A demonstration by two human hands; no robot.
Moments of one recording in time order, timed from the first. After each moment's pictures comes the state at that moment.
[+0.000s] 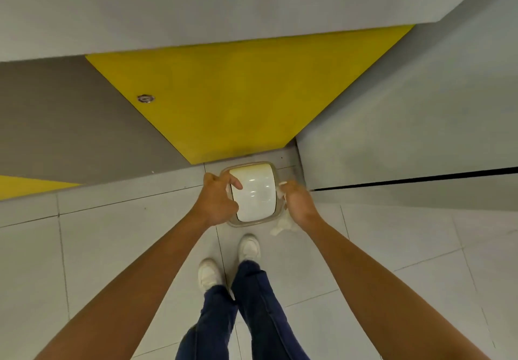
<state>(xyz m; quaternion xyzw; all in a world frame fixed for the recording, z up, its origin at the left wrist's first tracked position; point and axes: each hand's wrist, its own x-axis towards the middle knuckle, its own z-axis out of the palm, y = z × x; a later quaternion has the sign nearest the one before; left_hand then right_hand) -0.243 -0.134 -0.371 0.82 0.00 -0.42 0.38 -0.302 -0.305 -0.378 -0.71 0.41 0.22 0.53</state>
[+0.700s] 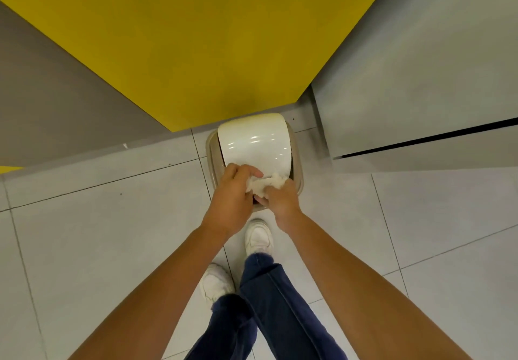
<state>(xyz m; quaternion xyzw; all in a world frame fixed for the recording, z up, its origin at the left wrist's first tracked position) -0.306 -0.159 -0.575 0.87 -0.16 -0.28 0.38 -0.341 -0.271 -0.620 -0.55 0.54 0.18 0.62</state>
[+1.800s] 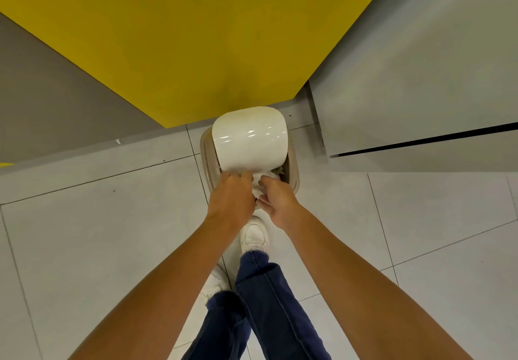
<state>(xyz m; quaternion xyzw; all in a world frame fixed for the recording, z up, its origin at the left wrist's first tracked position) -0.304 -0.182 -0.586 0.92 -0.18 -0.32 0.14 -0.327 -0.277 -0.593 -0.40 0.60 0.24 0.65</state>
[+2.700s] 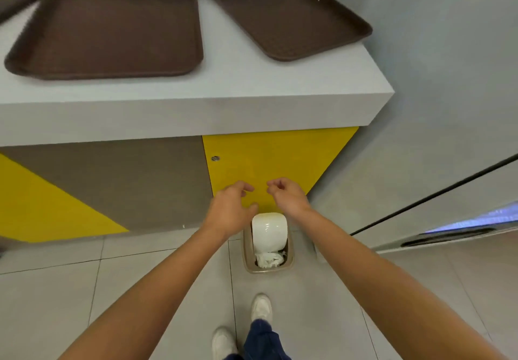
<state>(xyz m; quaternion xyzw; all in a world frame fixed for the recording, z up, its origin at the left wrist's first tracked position) -0.273 -0.087 -0.189 0.91 -0.08 -0.17 0.37 -0.277 -0.229 -0.189 -0.82 0.25 0.14 0.50</state>
